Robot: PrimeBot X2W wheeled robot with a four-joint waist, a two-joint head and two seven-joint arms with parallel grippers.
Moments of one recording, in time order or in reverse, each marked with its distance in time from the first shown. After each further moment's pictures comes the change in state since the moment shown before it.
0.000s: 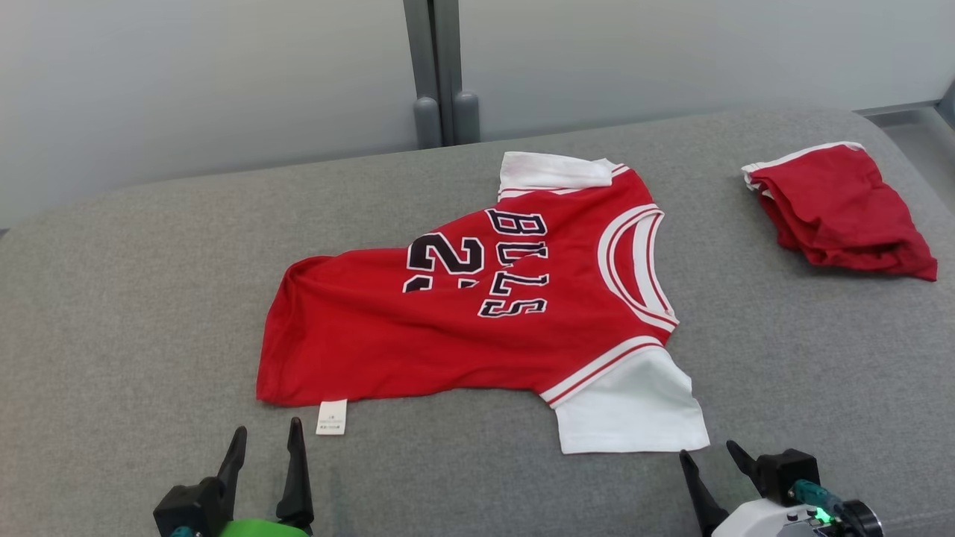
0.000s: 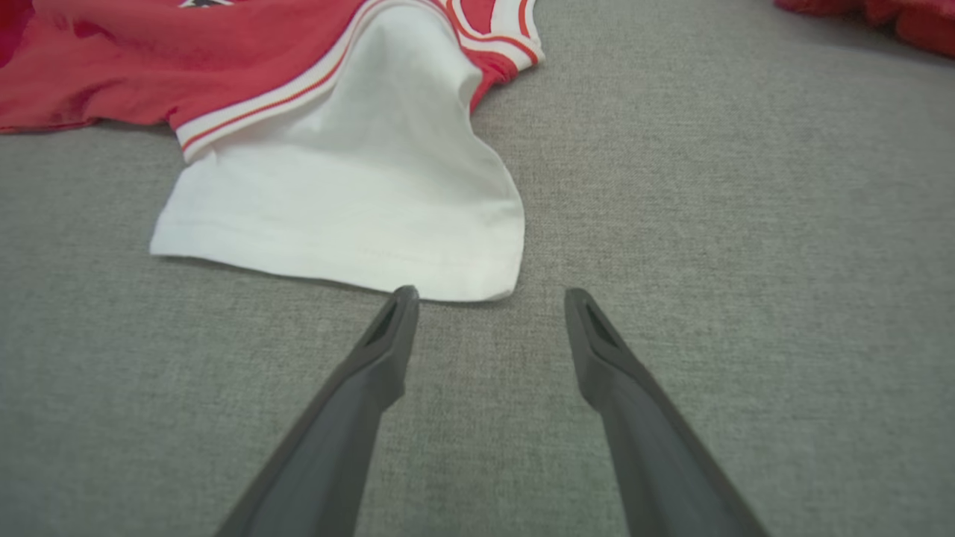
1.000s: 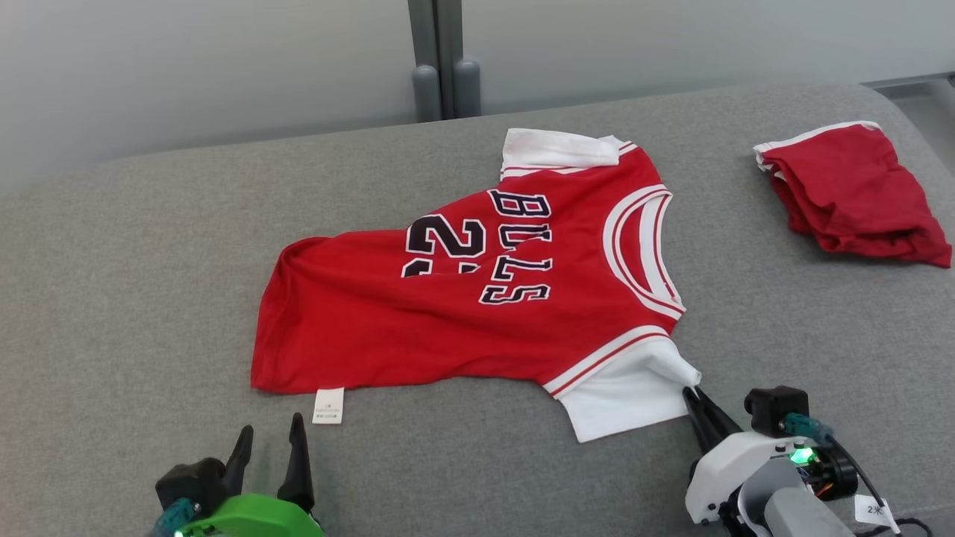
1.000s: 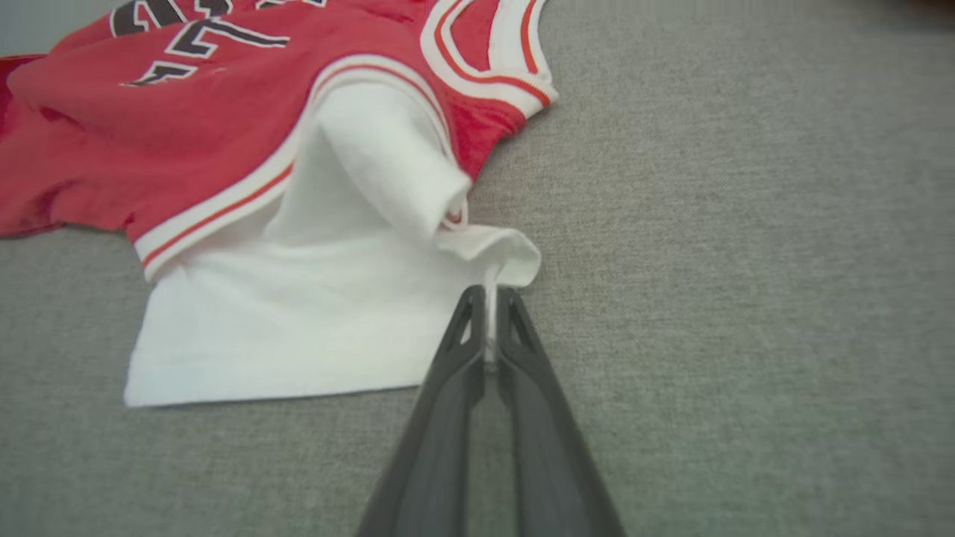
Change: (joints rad) left arm -0.093 -0.001 -0.006 0.156 -0.079 -0.015 0.021; right arm -0.220 0.000 0.063 0.207 0.162 0.000 -0.019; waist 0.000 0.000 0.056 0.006
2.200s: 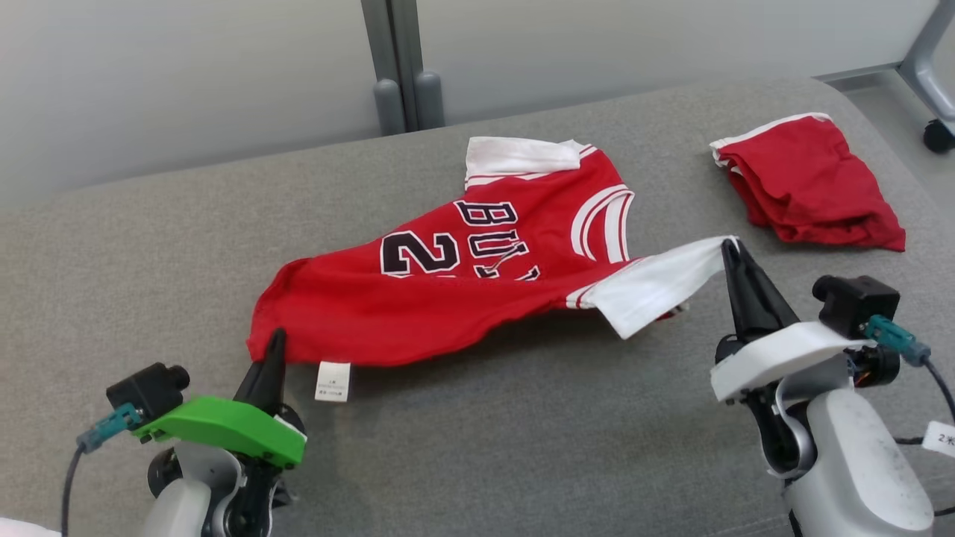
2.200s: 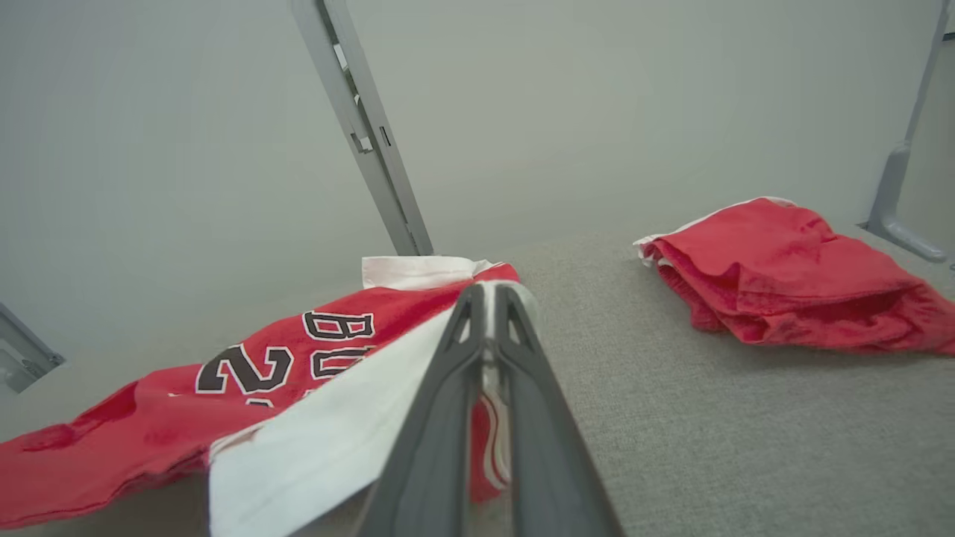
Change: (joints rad) left arm -0.177 0.114 -0.130 -0.057 -0.508 -0.022 0.183; right arm -0.019 0.000 -0.109 -0.458 0.088 0.000 0.090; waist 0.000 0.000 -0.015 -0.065
